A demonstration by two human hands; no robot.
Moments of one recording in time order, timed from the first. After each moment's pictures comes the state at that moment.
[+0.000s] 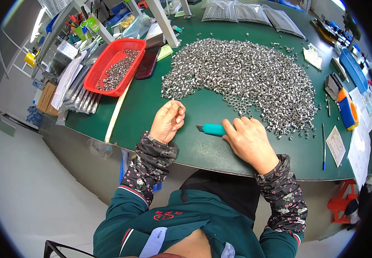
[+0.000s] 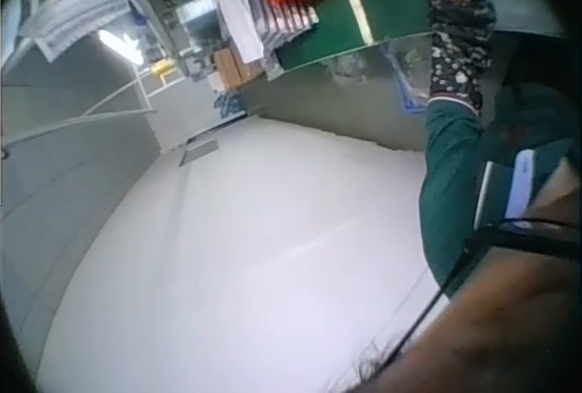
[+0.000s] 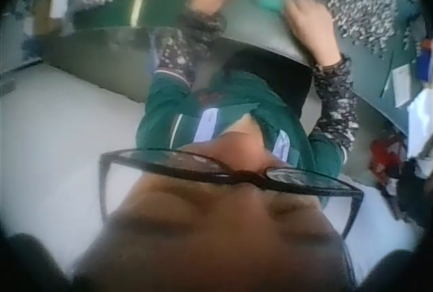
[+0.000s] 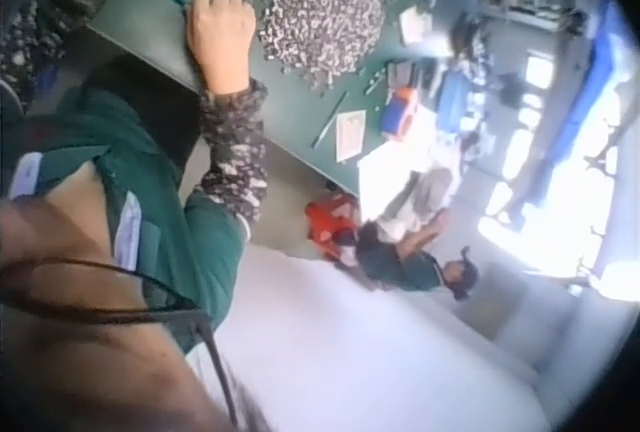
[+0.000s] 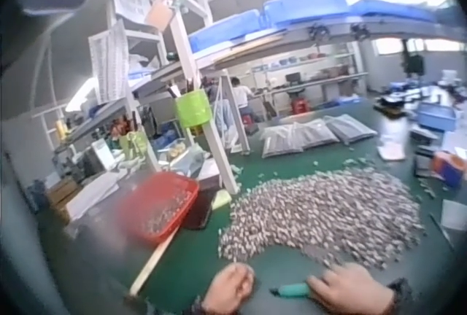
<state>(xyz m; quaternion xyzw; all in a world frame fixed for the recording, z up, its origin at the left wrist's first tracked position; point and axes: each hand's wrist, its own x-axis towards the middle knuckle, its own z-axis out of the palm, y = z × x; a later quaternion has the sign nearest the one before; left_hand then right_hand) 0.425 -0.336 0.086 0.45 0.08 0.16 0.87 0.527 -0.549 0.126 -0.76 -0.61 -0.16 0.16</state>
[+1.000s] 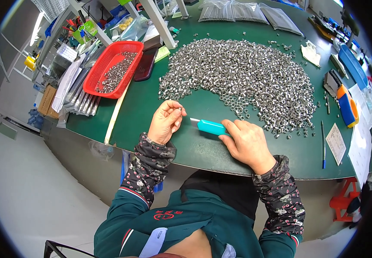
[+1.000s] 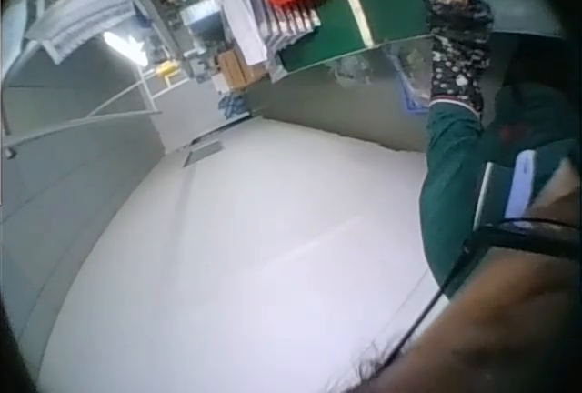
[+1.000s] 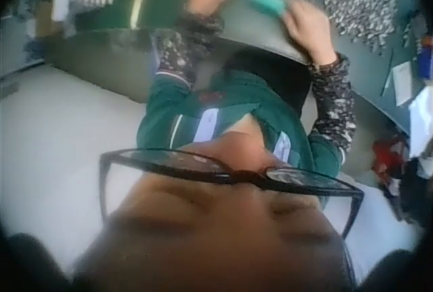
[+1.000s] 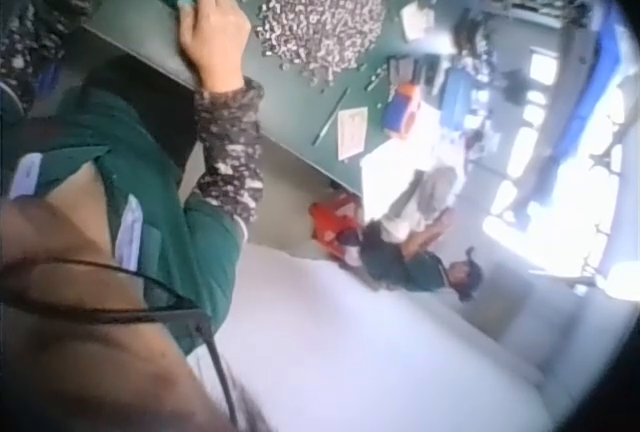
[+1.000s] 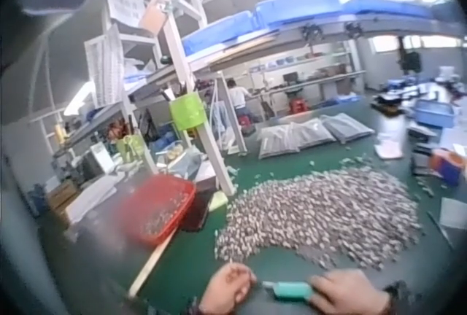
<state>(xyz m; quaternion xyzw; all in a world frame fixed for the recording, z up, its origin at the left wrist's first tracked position) 0.426 -0.341 0.091 0.55 0.09 0.18 0.81 0.527 -0.554 0.117 -0.76 -0.56 -0.11 0.31</state>
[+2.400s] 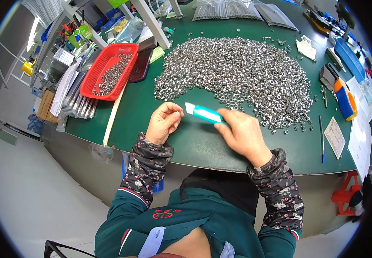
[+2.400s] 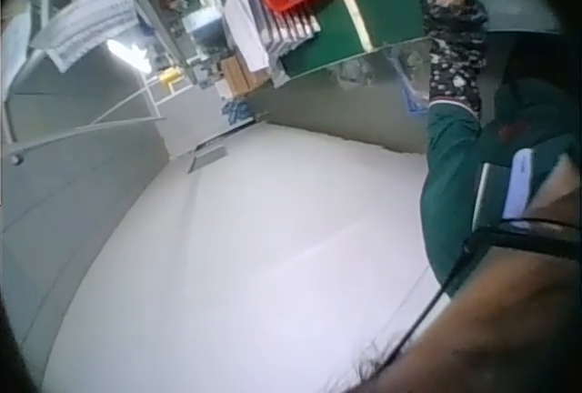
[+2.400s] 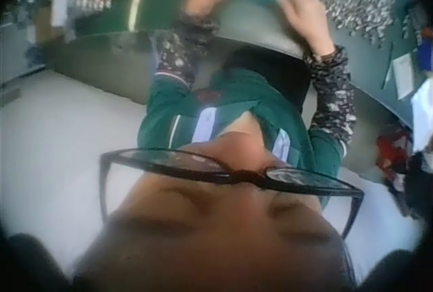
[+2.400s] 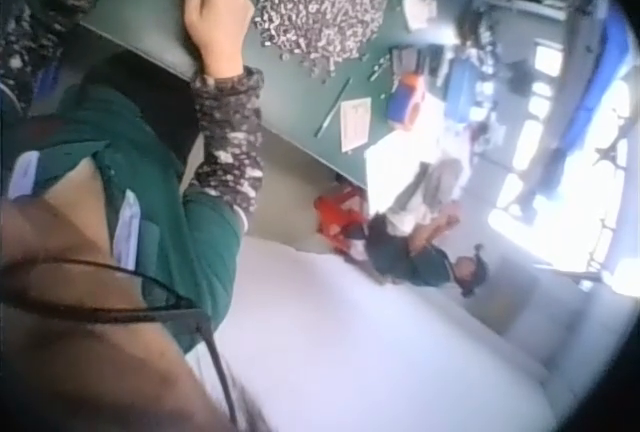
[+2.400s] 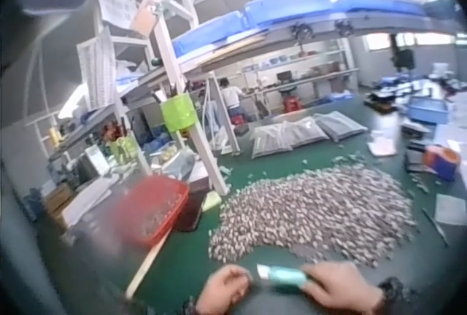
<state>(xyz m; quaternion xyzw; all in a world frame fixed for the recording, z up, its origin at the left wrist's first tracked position) 0.426 -0.350 0.098 0.60 0.11 0.15 0.78 0.535 -0.550 0.118 -0.75 -0.52 -0.07 0.40</state>
